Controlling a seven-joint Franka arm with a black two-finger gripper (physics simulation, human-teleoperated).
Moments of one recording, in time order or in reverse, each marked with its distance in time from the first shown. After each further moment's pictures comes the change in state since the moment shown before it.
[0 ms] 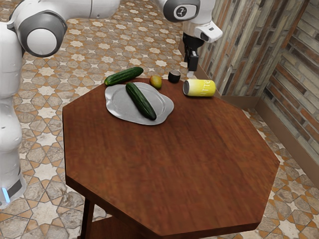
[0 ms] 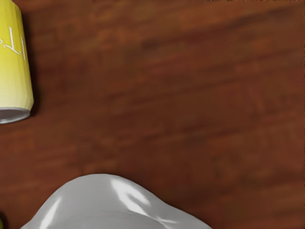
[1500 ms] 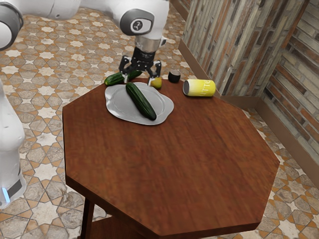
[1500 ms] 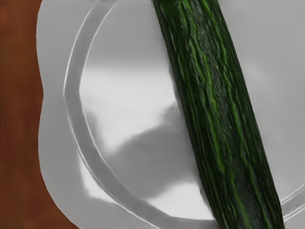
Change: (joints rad) arm 0.089 -0.393 0.101 -0.647 -0.104 0.077 -1.532
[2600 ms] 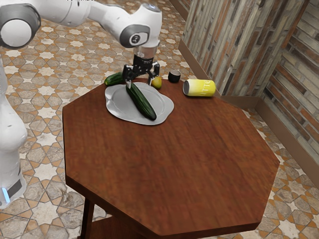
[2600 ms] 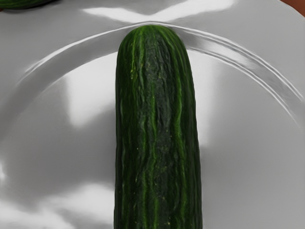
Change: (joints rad) arm 0.079 0.131 0.010 -0.037 0.028 0.261 -0.168
